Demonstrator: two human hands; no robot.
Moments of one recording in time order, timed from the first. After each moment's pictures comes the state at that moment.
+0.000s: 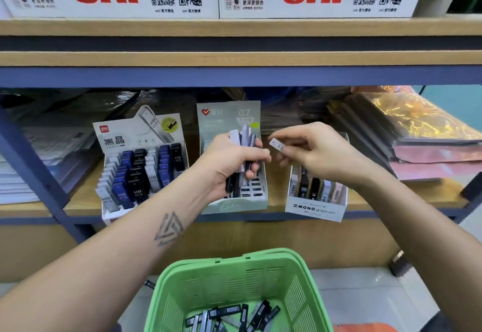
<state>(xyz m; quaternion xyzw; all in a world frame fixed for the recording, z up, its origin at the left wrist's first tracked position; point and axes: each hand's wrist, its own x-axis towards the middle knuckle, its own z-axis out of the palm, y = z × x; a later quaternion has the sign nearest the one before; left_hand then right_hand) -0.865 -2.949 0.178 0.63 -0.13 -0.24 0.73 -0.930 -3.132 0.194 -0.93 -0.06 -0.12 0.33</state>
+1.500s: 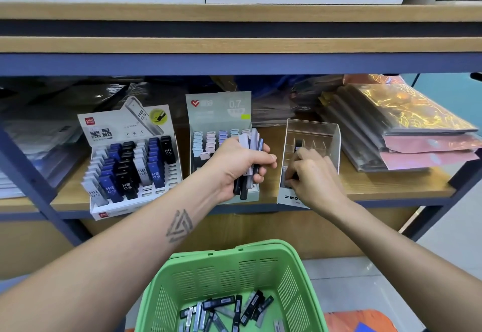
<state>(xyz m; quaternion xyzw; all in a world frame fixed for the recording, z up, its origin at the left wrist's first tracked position) -0.874 -2.979 0.156 0.62 -0.13 -0.30 0.72 -0.937 -3.152 0.102 -0.98 0.07 -0.18 0.06</state>
